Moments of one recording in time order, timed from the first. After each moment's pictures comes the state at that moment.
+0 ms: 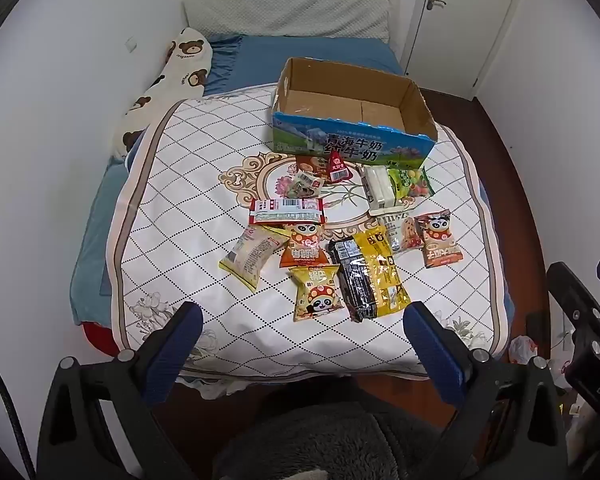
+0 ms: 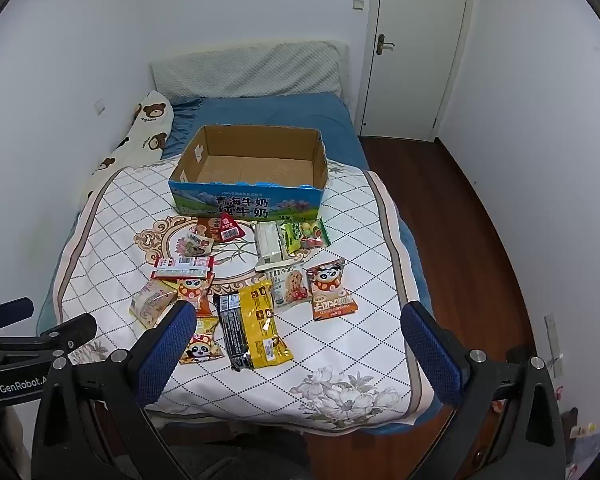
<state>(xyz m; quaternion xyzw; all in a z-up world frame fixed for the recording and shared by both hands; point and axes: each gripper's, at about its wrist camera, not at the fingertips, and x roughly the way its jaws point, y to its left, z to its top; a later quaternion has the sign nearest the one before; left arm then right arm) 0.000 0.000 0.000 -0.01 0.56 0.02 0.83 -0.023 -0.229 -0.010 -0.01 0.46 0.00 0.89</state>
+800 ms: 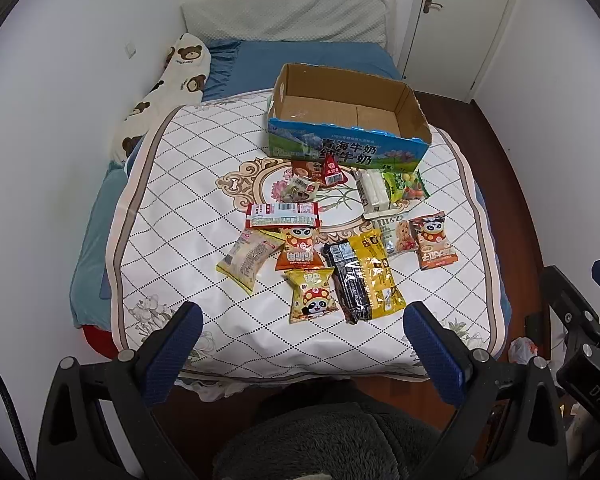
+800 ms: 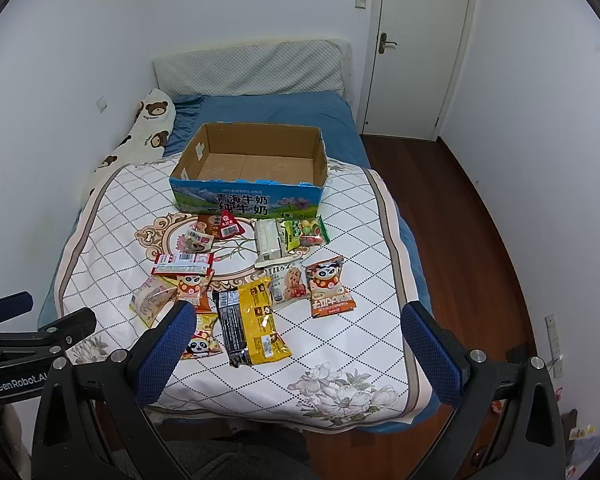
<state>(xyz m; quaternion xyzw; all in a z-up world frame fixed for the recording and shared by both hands) -0.002 -0.010 0.009 -0.01 0.55 0.01 0.83 -0.027 -0.230 -0.009 -0.02 0.46 0.00 0.89</state>
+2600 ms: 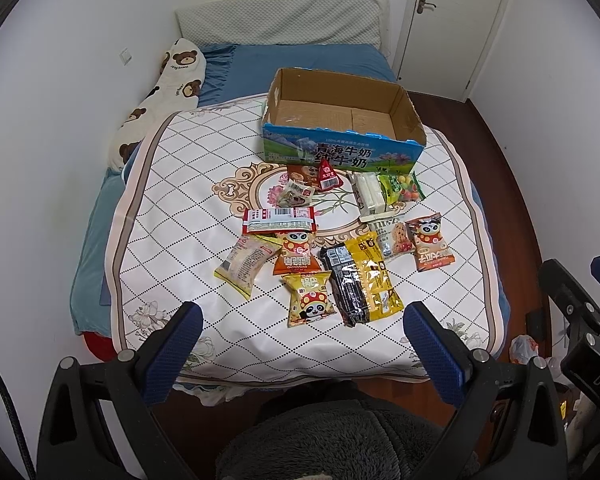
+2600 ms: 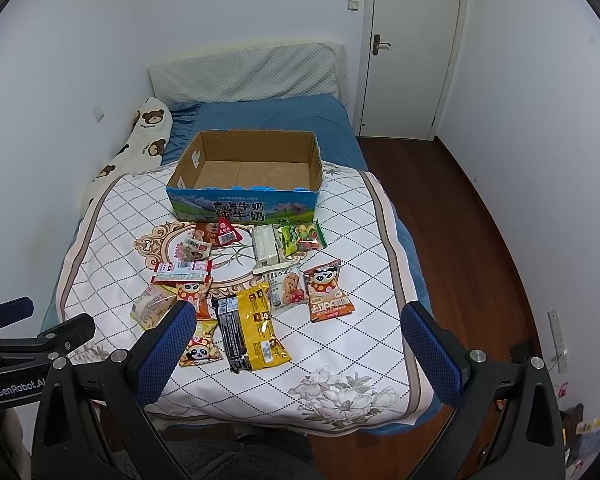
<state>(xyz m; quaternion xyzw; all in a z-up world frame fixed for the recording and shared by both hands) 0.001 -0.018 0.010 0.00 0.55 0.01 0.84 -0.024 -0.239 -0.005 0.00 0.46 -0.01 0.89</state>
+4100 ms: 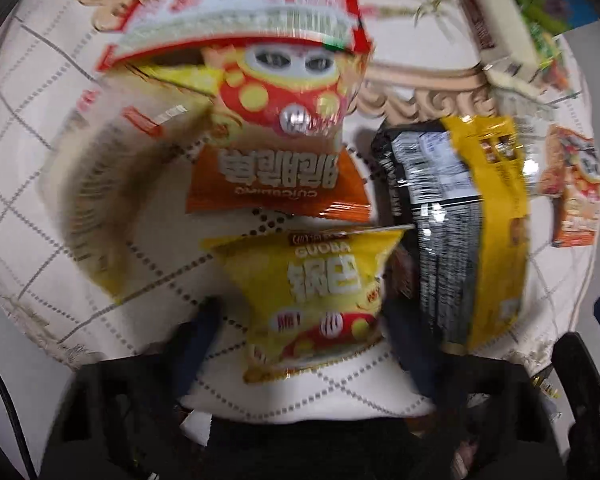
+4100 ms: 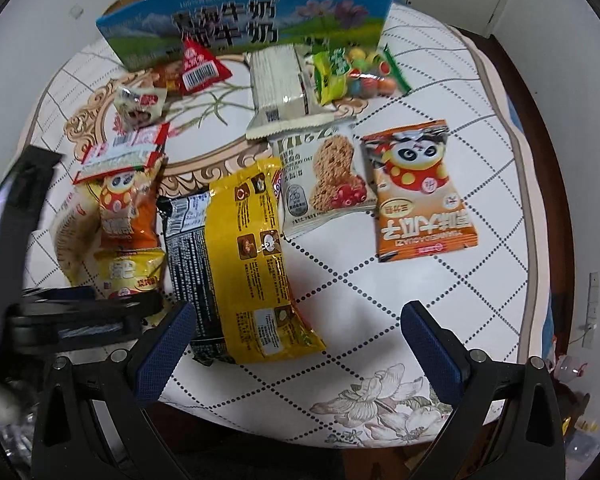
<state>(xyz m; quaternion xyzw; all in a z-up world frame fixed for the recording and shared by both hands) 0.111 -0.007 -0.313 -0.07 0.77 0.01 0.64 0.090 -0.218 -0.291 0.00 0.65 0.05 0.76</state>
